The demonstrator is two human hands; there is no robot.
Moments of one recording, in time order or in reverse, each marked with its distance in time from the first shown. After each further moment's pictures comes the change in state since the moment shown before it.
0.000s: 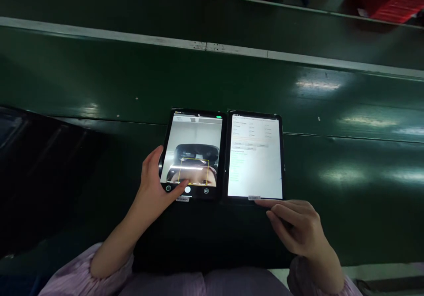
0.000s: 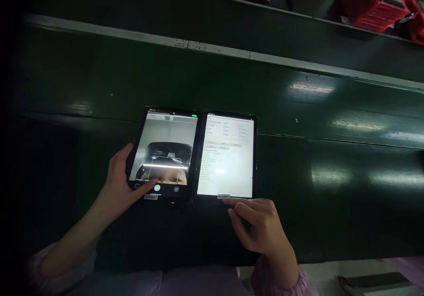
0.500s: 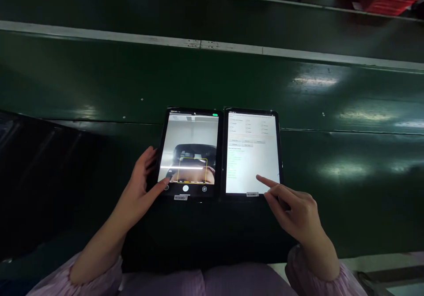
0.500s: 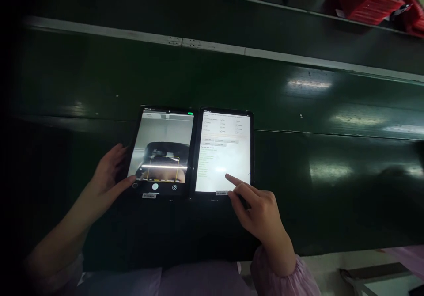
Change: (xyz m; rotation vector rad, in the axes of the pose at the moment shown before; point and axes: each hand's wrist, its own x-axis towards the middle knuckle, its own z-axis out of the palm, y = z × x) left_hand 0.001 -0.011 -0.014 -0.279 -0.058 0.006; right_hand 0.001 0.003 0.003 -0.075 0.090 0.124
